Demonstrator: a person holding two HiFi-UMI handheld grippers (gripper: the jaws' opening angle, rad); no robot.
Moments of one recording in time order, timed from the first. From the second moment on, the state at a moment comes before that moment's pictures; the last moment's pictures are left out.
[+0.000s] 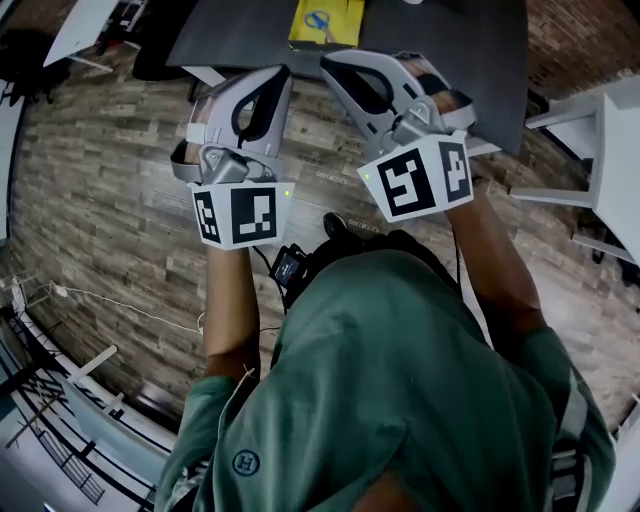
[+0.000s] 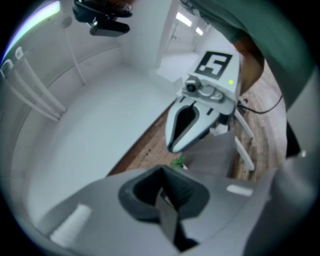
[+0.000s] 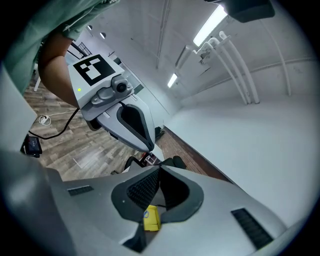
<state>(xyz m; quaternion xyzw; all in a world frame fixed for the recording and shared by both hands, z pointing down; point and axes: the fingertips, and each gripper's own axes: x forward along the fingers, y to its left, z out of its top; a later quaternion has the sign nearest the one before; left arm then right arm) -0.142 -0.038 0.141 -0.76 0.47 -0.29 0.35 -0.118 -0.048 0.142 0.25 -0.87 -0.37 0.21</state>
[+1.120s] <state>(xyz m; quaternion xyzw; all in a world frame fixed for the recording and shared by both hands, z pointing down) -0.158 -0.230 0.172 -0.75 0.49 -0.32 0.31 -0.138 -0.239 0.178 0.20 -0.89 -0.35 0.21</state>
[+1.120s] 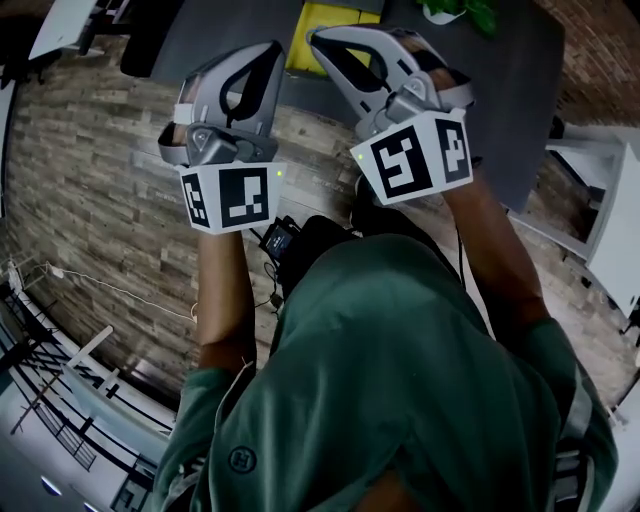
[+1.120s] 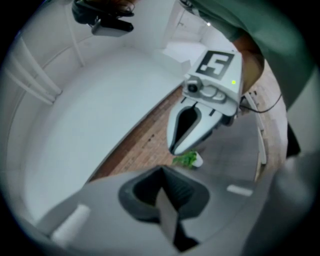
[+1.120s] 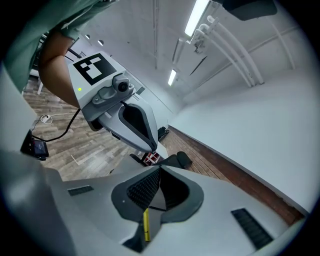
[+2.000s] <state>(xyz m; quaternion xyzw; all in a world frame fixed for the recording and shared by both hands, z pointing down) -0.176 -0.322 0.253 -0.80 0.45 -0.30 0.24 -0.163 -0.329 0.266 0.21 -0.90 -0.28 0.28</state>
